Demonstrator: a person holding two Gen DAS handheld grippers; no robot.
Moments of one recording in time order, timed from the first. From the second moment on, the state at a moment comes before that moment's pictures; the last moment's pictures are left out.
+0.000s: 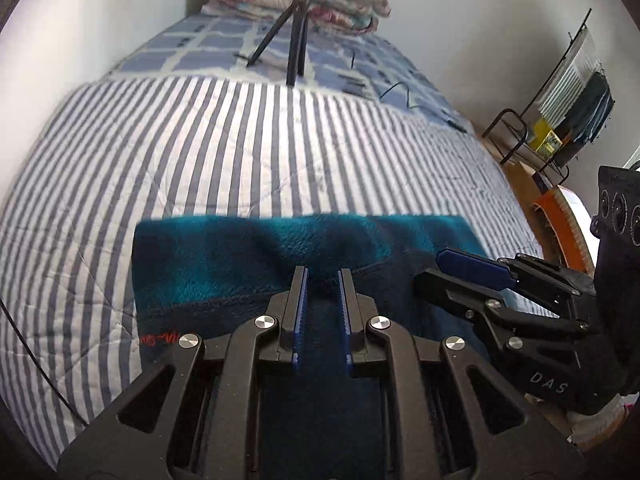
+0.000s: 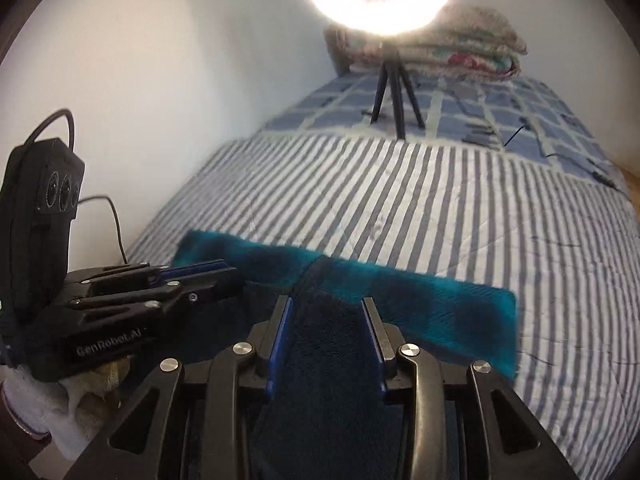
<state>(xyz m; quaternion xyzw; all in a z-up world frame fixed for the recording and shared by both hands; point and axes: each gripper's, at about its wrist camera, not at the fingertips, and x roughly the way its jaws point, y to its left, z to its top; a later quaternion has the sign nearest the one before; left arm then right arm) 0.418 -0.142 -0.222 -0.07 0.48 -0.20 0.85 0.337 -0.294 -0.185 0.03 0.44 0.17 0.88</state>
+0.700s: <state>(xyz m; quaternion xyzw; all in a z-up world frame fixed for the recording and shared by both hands) 0.326 -0.062 -0.240 -0.12 0.48 -0.20 0.85 0.208 -0.364 -0.192 0.04 0.45 0.15 0.88</state>
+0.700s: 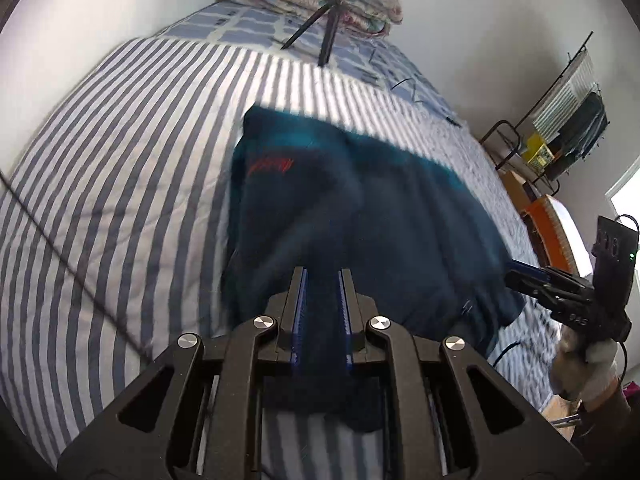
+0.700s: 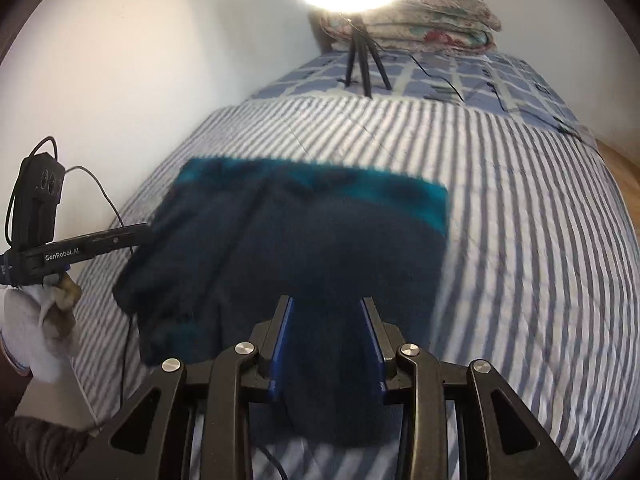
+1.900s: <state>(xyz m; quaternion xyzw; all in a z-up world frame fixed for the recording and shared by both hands) 0.433 0.008 -0.319 -0.39 0.53 -0.27 0.70 0.263 -0.440 -0.268 0.30 0.46 0.23 0.80</state>
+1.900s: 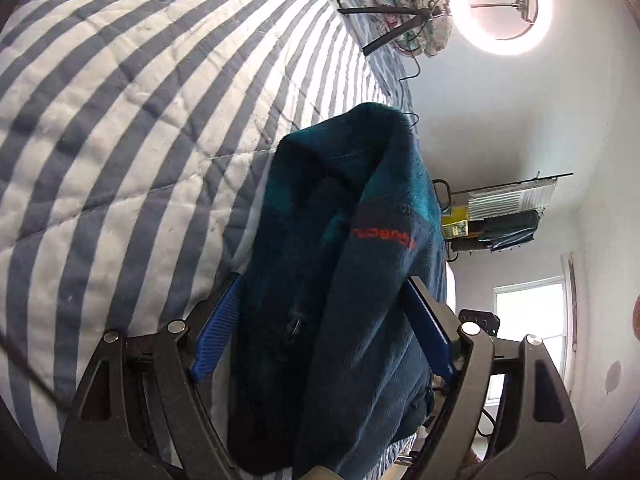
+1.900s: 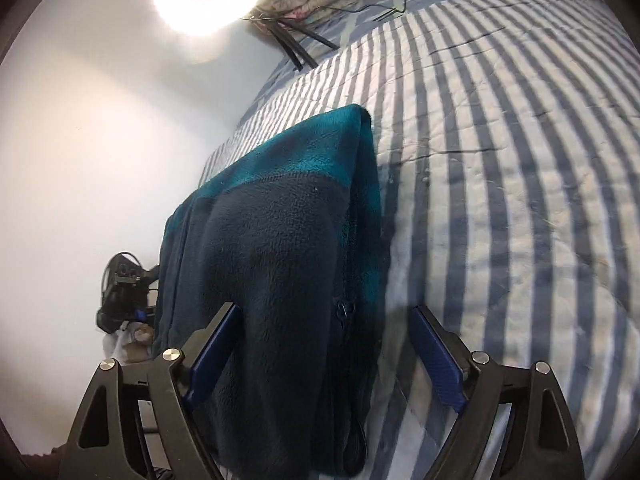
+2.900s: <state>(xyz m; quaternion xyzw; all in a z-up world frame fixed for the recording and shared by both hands) 0.384 -0.077 -0.223 -0.20 0.48 -0.22 0.82 0.245 -0.367 -0.170 0.15 0.43 0.17 0.87</state>
